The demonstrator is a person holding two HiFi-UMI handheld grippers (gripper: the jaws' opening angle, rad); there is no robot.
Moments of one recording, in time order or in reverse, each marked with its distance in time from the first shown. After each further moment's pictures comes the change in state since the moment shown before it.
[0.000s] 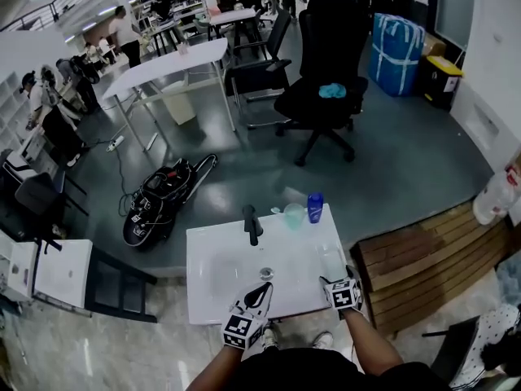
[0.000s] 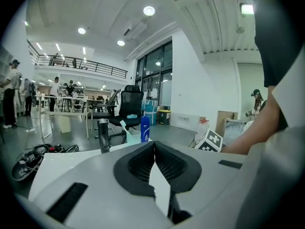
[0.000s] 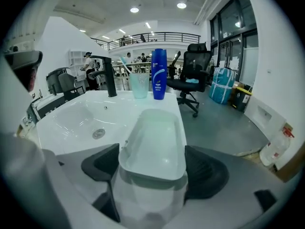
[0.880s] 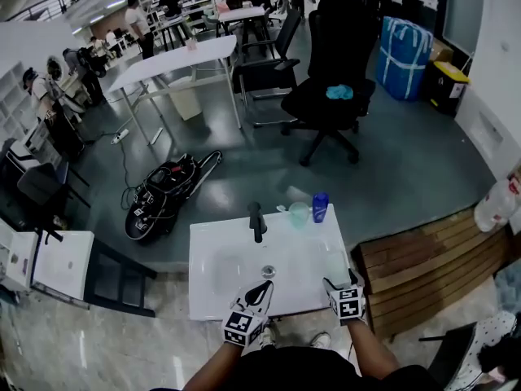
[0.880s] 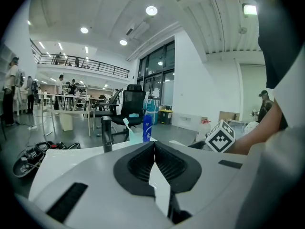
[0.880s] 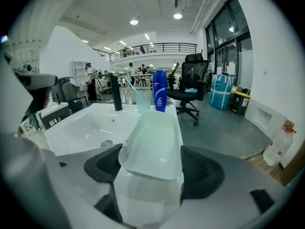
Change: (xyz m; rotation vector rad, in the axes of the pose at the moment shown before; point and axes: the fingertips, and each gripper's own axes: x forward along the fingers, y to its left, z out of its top) left arm -0.004 0.005 -0.008 -0.024 0.004 0.014; right arm -0.043 0.006 0.020 0.015 -0.129 0.004
